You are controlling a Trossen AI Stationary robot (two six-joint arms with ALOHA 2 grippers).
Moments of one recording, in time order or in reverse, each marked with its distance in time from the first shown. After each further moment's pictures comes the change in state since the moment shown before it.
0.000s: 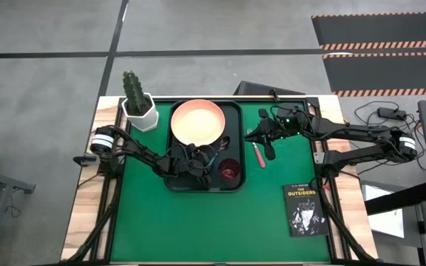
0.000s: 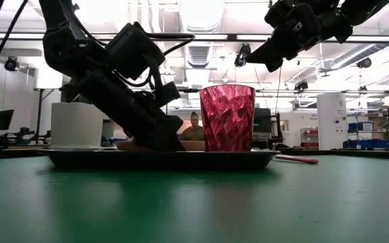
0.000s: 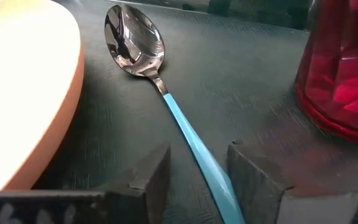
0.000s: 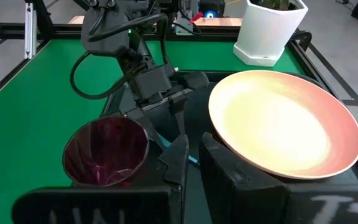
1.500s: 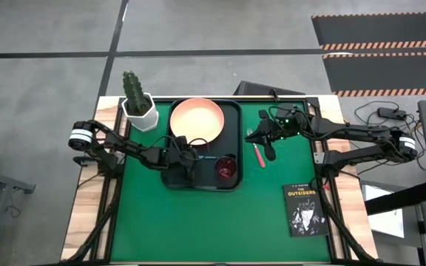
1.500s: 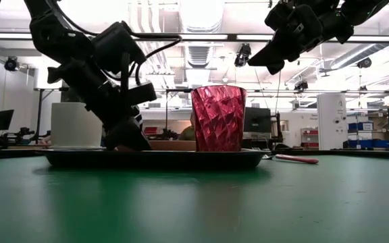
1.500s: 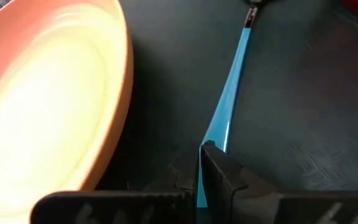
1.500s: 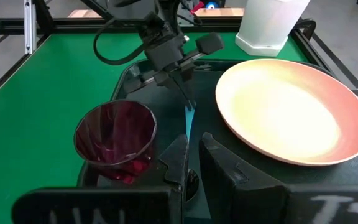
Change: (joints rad) left arm 0.073 -0.241 -0.114 -0.271 0.062 0.262; right arm 0.000 0.000 -0.002 -0.030 0.000 0.011
